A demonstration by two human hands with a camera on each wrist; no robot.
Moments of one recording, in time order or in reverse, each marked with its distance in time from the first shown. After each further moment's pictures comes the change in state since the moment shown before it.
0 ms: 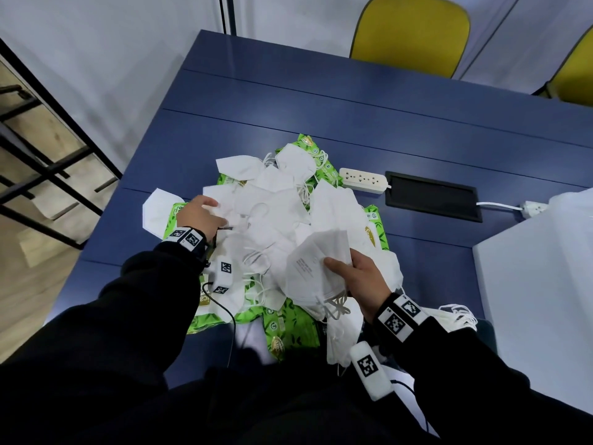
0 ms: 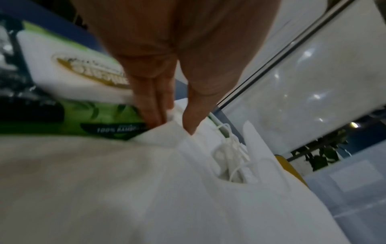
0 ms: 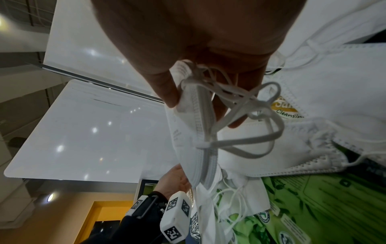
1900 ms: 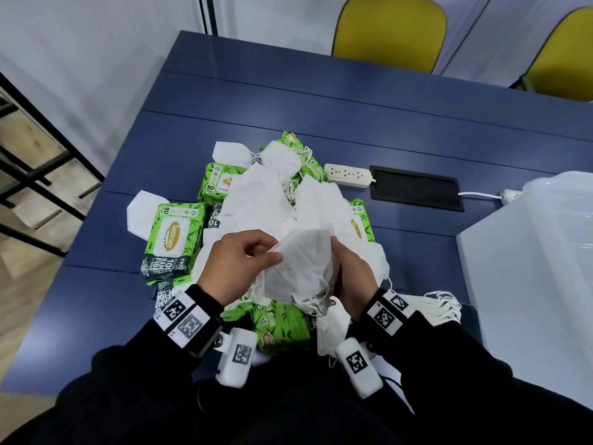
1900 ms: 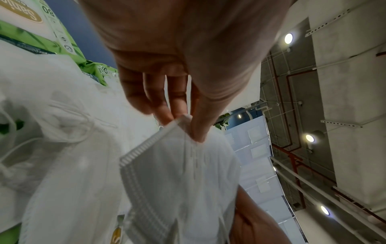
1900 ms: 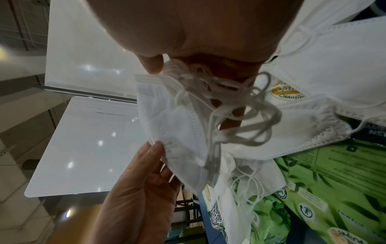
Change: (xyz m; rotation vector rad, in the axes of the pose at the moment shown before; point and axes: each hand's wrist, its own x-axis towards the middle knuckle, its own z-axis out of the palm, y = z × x) left_hand -0.184 0.047 0.000 -0.369 -0.394 0.432; right_hand -0.020 -0.011 0.006 0.147 0.101 0.127
